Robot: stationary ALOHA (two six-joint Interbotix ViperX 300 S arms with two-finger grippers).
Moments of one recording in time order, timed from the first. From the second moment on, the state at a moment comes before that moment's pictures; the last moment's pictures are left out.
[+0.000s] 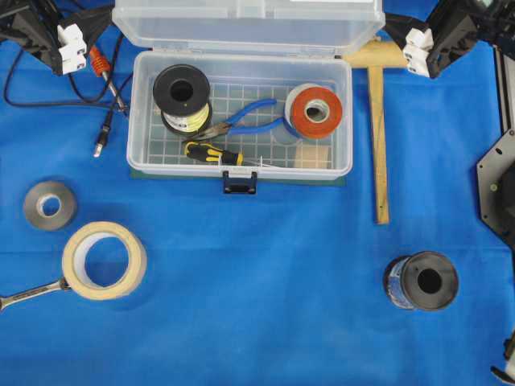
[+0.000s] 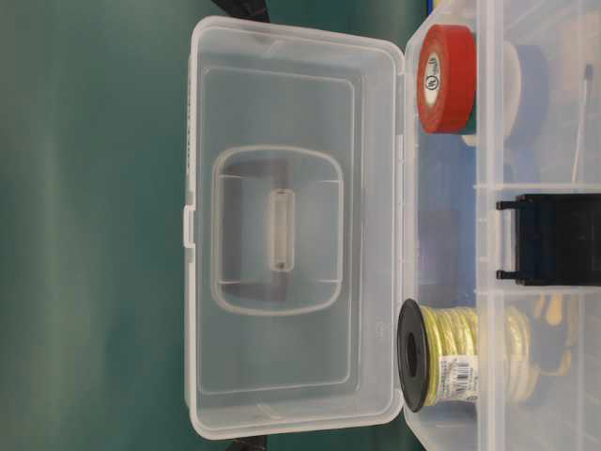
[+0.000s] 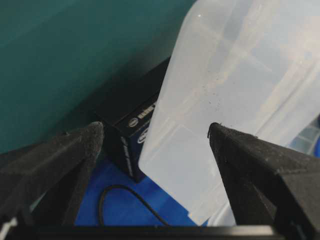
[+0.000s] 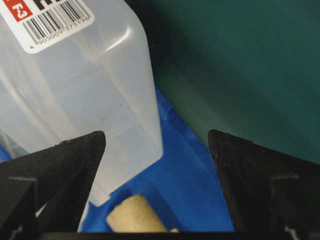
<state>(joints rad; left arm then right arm) 0.61 -0.51 1.07 -0.04 -0.34 0.09 -0.65 -0.55 0.98 0.00 -0.06 0.04</state>
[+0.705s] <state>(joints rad) 0.69 -0.51 1.06 -0.04 -0.31 0.09 -0.71 -0.46 0.92 0.00 -0.06 0.03</state>
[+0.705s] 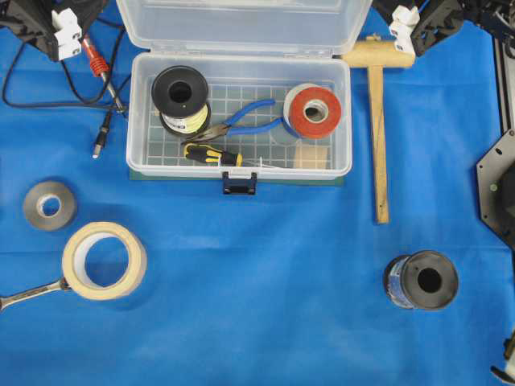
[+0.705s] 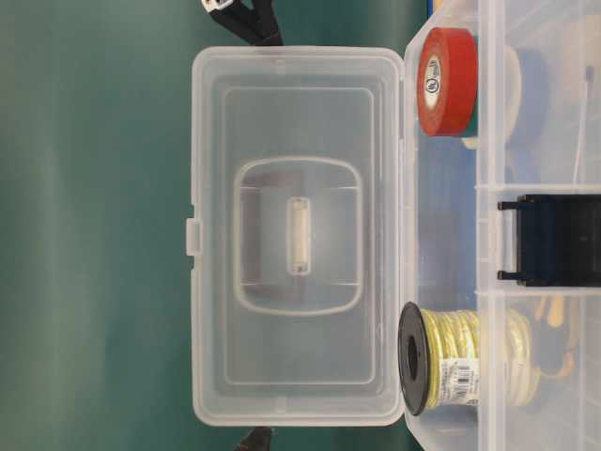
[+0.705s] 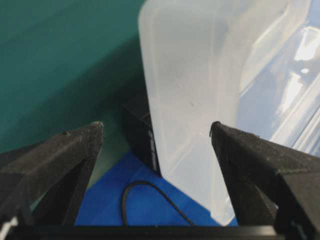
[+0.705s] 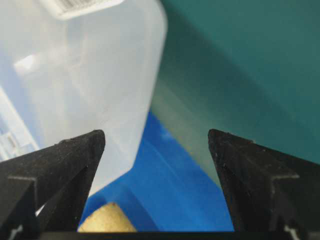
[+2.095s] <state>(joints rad) 0.28 -0.90 1.20 -0.04 0.04 0.13 -0.19 -0.72 1.03 0.02 0.16 0.05</state>
